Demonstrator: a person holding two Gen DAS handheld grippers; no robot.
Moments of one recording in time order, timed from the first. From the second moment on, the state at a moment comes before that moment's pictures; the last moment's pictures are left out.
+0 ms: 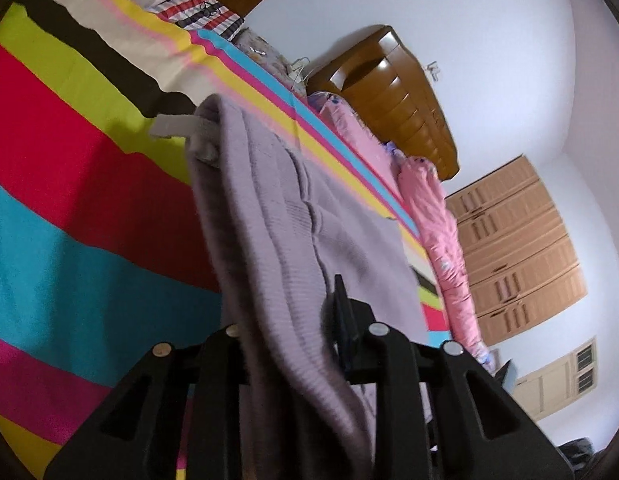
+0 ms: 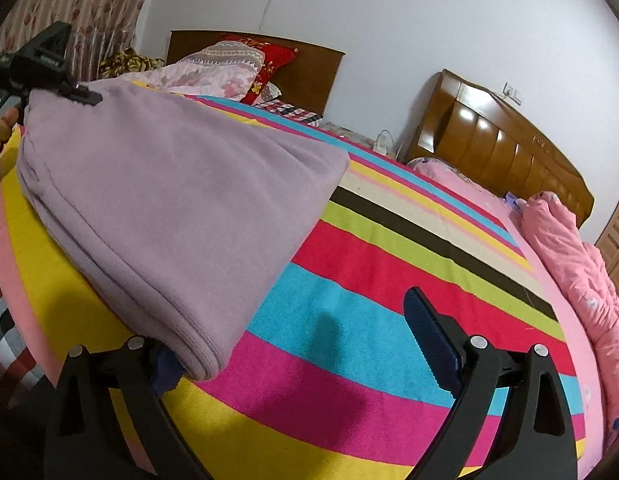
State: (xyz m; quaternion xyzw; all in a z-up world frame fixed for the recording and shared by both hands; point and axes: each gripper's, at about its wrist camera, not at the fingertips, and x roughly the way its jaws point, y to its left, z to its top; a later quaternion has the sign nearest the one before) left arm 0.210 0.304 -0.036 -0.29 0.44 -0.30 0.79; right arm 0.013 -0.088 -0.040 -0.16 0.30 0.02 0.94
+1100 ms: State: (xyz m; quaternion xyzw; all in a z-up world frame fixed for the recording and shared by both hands) left arm 0.100 0.254 -0.023 -0.20 0.38 -0.22 0.88; right arm 0.268 -0.125 -0.017 0.12 0.46 0.34 0.81
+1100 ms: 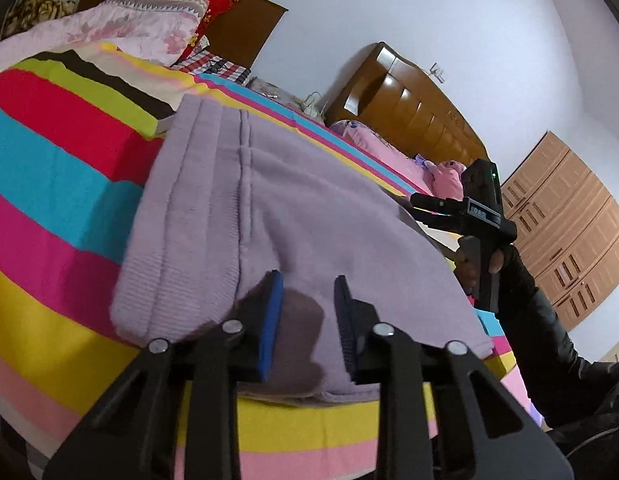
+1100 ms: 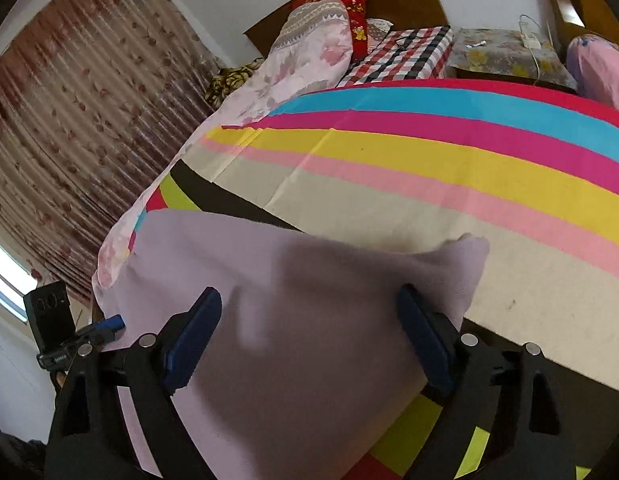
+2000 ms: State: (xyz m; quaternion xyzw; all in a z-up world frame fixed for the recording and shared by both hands) left arm 0.094 0.254 -0.027 -0.20 0.36 -0.23 0.88; right arm 0.270 -0.020 -0.016 0.05 0.53 0.38 0.76
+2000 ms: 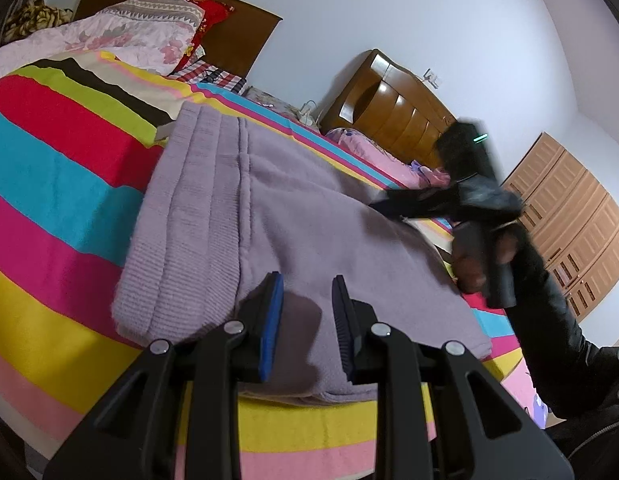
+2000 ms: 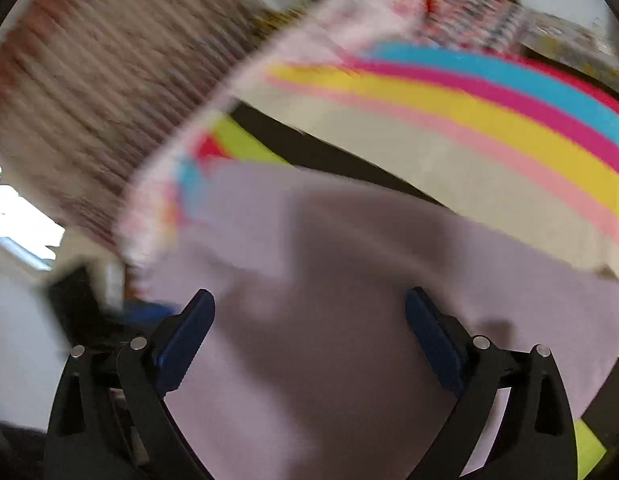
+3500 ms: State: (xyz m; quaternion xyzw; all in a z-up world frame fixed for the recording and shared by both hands) left arm 0.117 0.166 -0.018 0.01 0.40 -0.12 0.91; right arm 0.053 -0.042 0.014 0.00 0.38 0.49 0.79
